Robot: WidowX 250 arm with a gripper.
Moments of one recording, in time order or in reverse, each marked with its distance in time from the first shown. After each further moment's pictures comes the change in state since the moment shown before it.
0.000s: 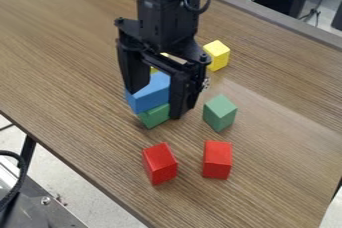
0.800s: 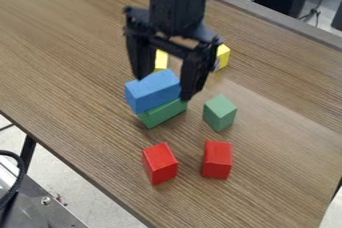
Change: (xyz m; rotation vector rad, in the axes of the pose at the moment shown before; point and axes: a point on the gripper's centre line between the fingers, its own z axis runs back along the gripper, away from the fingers) arm 0.020 0.005 0.006 0.005 0.055 0.104
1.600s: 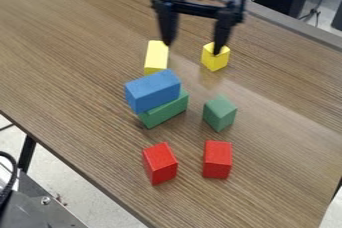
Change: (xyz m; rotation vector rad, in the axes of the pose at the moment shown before) arm 0.057 0.035 0.002 -0.005 0.025 0.285
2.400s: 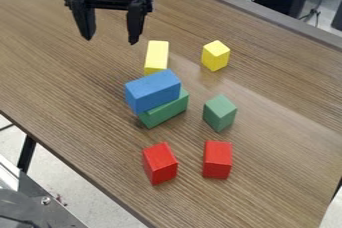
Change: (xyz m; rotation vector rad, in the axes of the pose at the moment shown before) arm 0.013 0.092 -0.013 -0.016 -0.084 0.189
